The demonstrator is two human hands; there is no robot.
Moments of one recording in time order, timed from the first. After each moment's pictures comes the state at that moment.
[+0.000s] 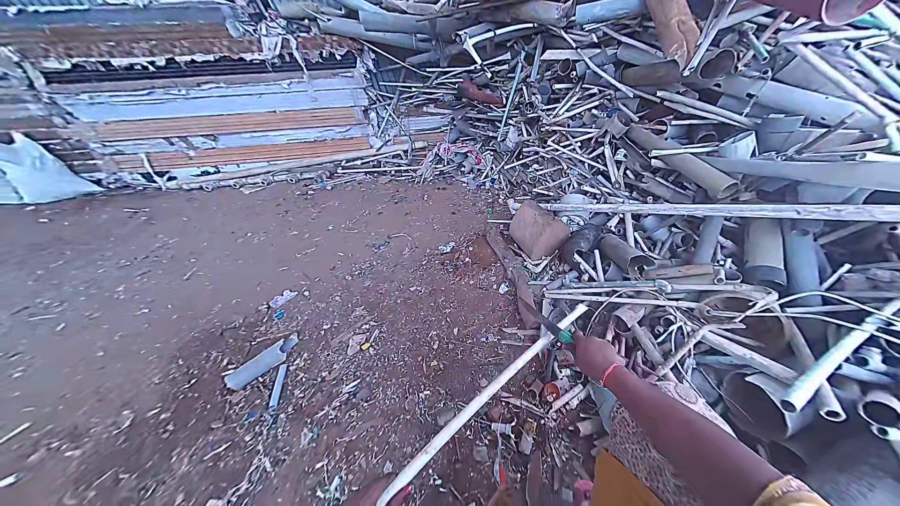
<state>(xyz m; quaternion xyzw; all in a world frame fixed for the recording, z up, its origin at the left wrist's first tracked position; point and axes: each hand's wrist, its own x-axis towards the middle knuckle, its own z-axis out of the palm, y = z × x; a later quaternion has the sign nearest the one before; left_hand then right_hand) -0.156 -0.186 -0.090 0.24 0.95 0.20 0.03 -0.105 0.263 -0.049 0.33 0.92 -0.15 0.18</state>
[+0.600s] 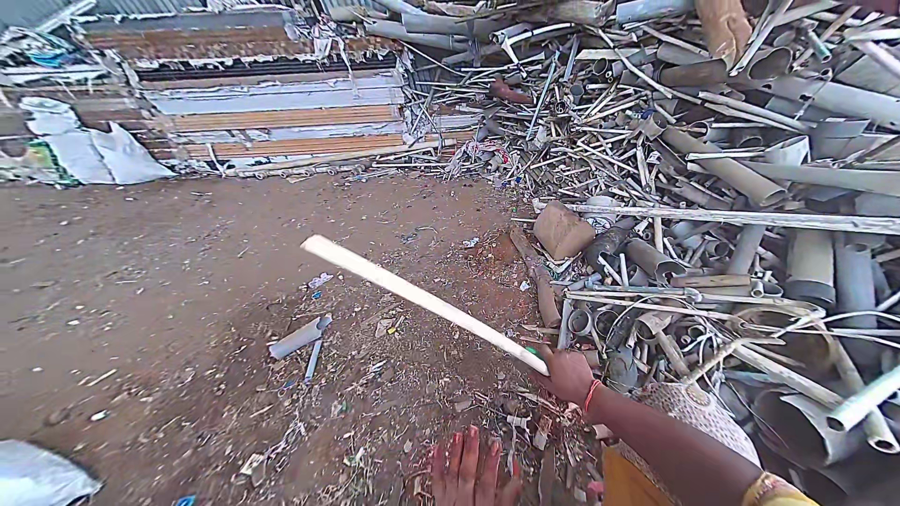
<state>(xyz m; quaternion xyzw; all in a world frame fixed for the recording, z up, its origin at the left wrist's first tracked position) -0.089 -0.104 -0.079 0.38 0.83 0.19 -0.37 -0.129 0.165 -0.044 0.12 0.97 -0.13 0.14</state>
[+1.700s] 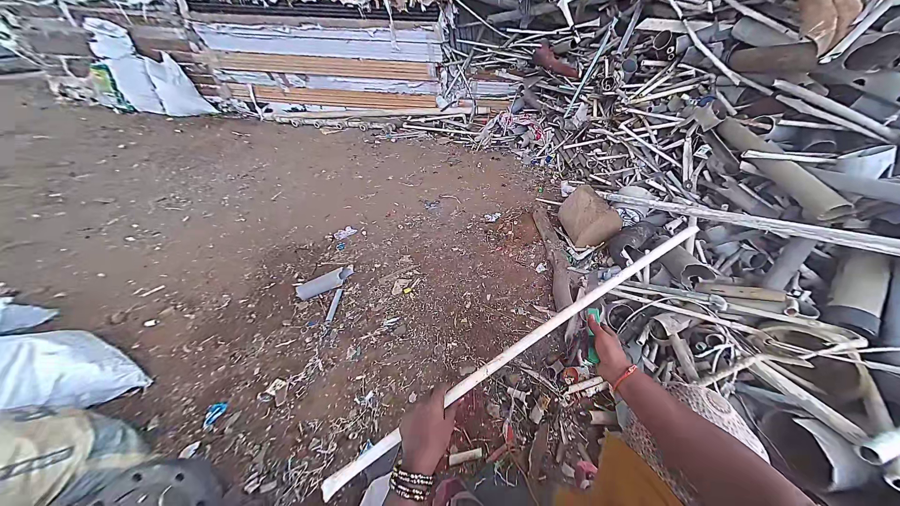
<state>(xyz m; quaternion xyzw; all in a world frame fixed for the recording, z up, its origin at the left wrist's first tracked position) -0.151 -0.131 -0.065 0.08 0.97 0.17 0.17 -0.127 0.194 -0.071 0.40 0.55 -0.72 -0.13</state>
